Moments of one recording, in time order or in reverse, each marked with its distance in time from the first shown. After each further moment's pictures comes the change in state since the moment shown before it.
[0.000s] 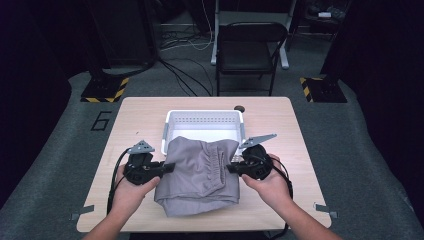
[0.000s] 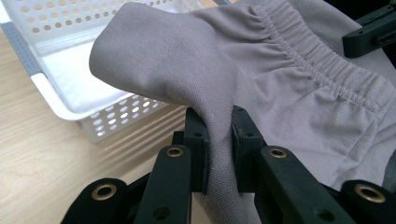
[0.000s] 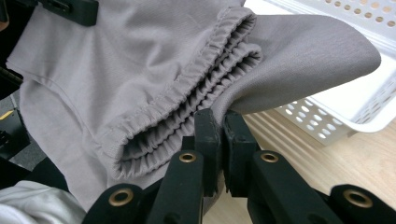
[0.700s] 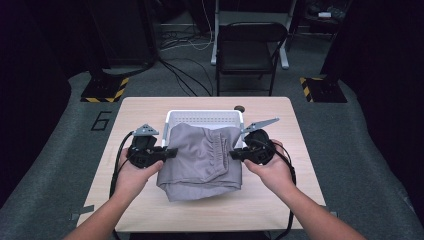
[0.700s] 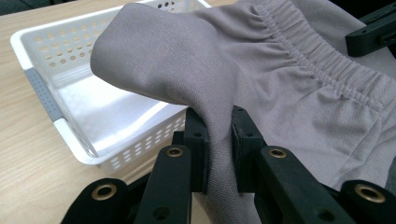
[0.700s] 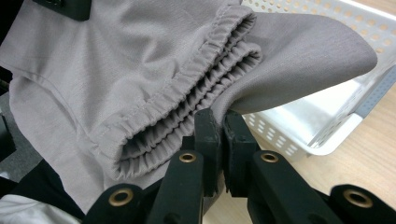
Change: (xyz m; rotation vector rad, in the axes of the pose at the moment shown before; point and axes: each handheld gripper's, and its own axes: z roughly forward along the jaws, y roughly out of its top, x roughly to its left) left arm 0.005 0.041 0.001 -0.004 0.022 0.034; right arm -0.013 0.032 -0.013 0.005 -0.040 0.006
